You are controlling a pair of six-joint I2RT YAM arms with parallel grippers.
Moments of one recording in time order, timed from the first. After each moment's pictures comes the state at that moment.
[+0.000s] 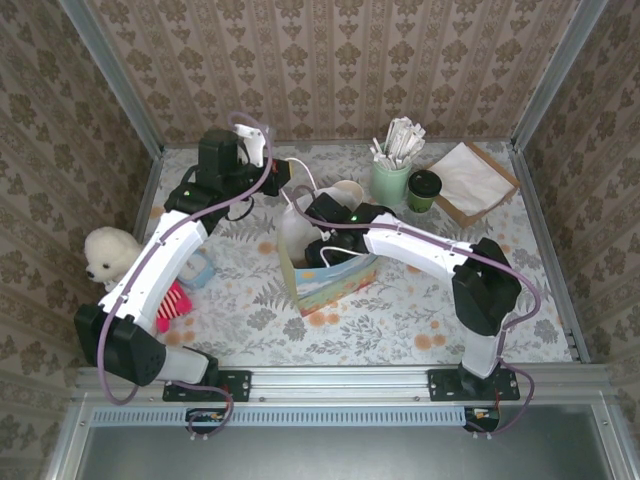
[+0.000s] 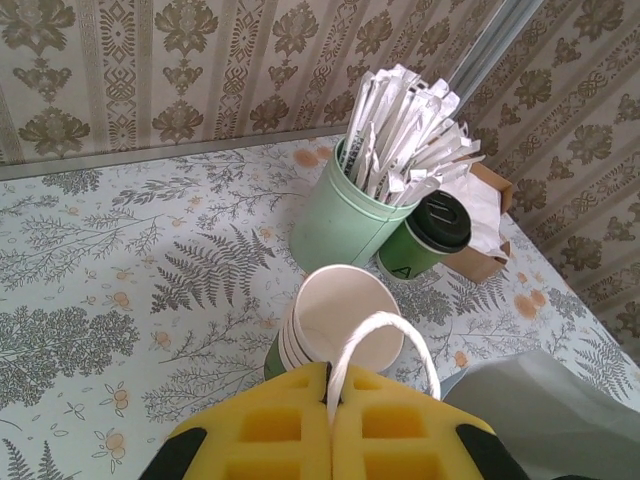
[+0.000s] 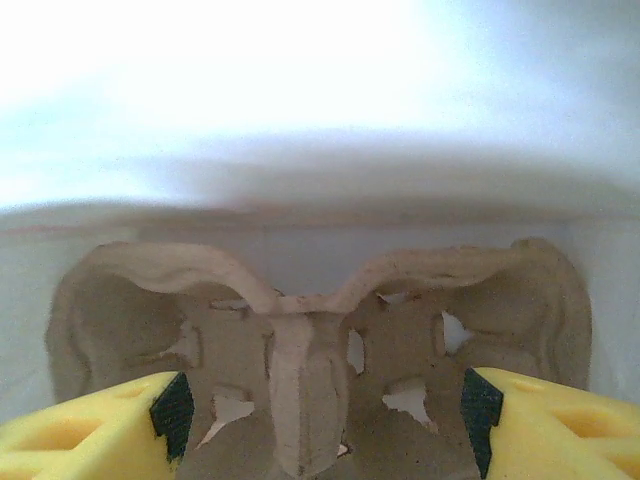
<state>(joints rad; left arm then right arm) -0.42 1.38 1.38 -0.44 0.37 -0.25 0.80 1.83 1.49 -0.83 0.04 0.39</state>
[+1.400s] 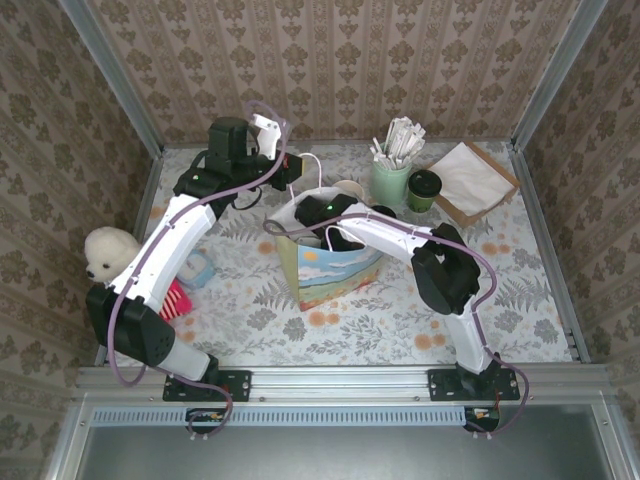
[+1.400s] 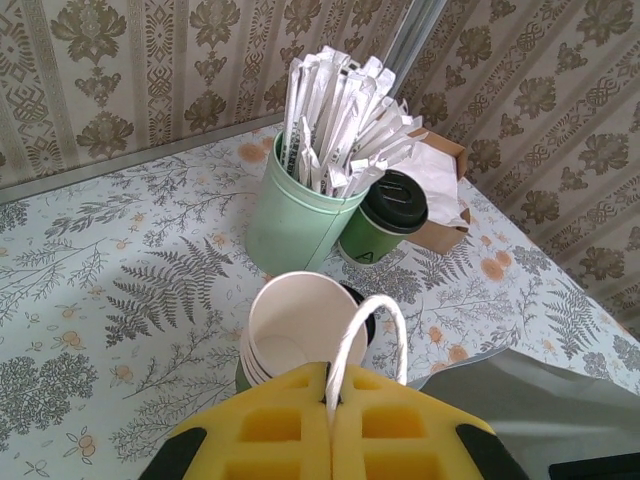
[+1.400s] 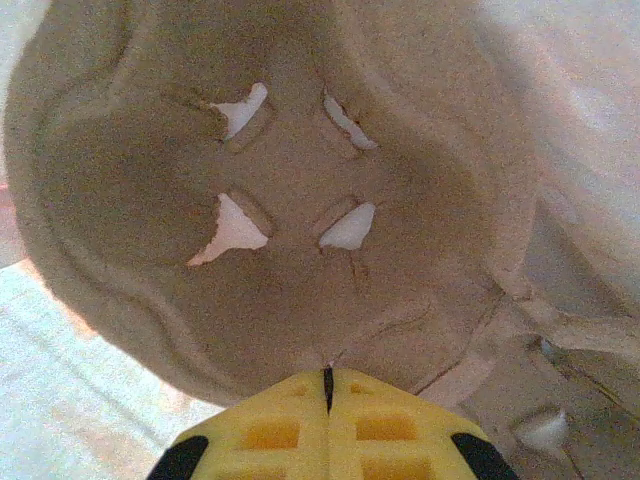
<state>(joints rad) -0.44 1.49 1.51 -0.50 0.49 -0.13 0.78 2.10 1.72 -1.13 -0.14 -0.44</state>
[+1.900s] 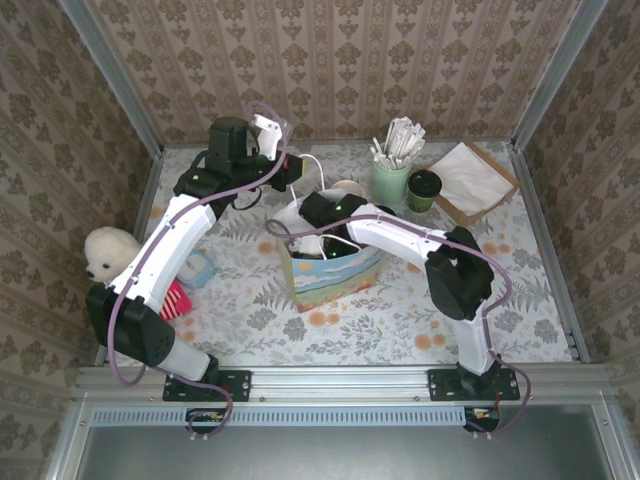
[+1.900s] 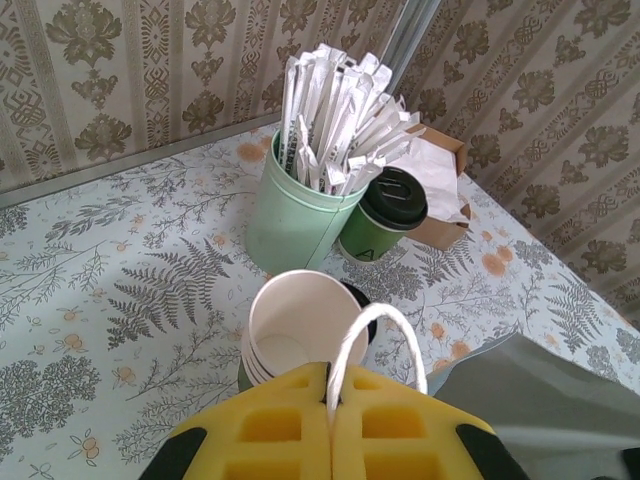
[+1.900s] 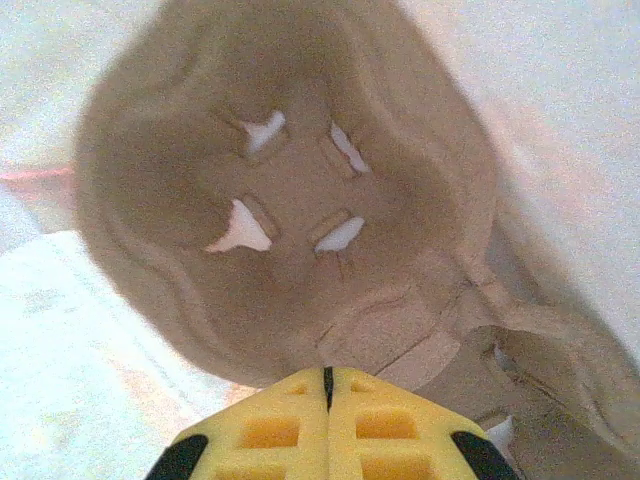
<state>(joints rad) -0.44 1.49 1.51 -0.50 0.50 -0.11 0.78 1.98 1.65 -1.06 -0.17 -0.48</state>
